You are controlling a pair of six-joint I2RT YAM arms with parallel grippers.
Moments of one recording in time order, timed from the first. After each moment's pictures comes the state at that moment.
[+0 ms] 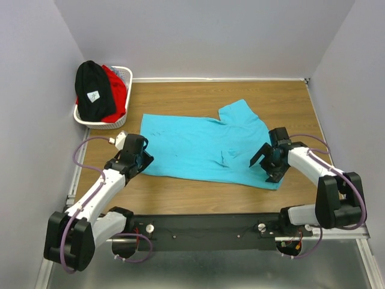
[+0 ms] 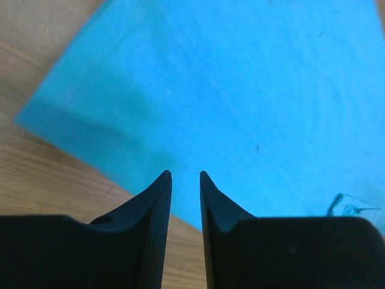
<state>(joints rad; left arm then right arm) -0.30 1.03 0.55 -0.39 -0.17 -1.02 0.16 1.34 0.69 -0.64 -0.03 0.88</state>
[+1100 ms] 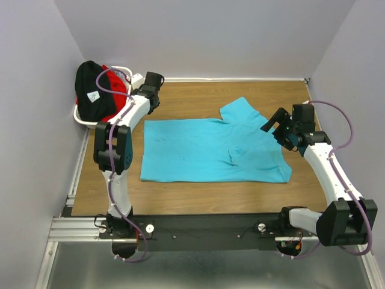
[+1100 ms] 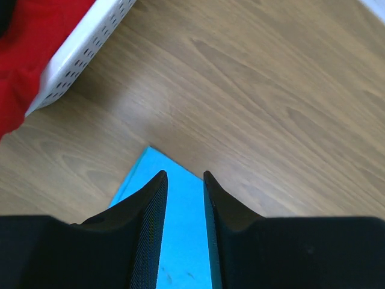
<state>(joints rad) -0.22 1.99 1.65 -0.55 -0.49 -0.76 0.03 1.20 0.96 -0.55 -0.04 0.67</state>
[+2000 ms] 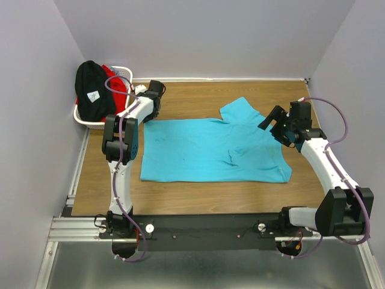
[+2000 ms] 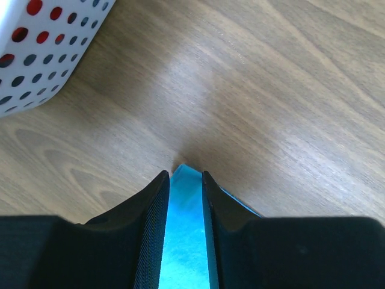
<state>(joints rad) -0.20 2.23 1.75 -0.66 -0.55 -0.70 0.03 1.27 0.97 -0.45 -0.07 0.62</state>
